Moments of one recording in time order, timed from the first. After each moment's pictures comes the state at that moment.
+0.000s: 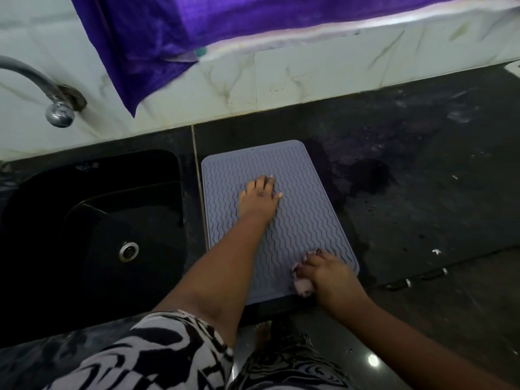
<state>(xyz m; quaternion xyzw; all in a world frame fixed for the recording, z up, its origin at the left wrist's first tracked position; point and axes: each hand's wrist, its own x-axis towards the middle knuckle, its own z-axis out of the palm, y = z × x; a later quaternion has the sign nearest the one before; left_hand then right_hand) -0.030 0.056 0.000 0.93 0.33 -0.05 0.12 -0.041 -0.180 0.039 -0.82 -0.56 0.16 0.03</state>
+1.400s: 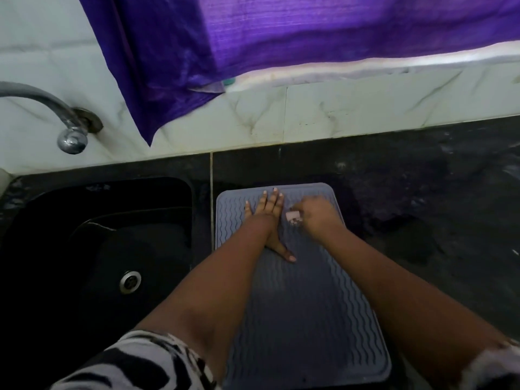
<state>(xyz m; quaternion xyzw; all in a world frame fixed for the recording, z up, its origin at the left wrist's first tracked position) 0.017 0.147 0.019 0.91 0.26 -0.29 0.13 0.122 0.050 0.046 -0.85 -0.50 0.18 0.00</state>
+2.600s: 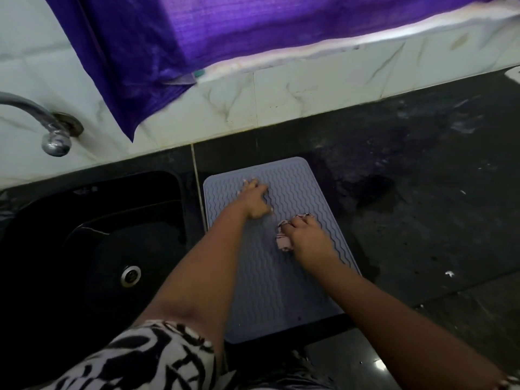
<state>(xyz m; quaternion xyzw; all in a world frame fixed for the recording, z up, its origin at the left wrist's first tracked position) -0.003 0.129 0.035 0.90 0.28 -0.17 0.29 0.021 -0.063 0.034 -0.86 -0.48 0.15 0.04</state>
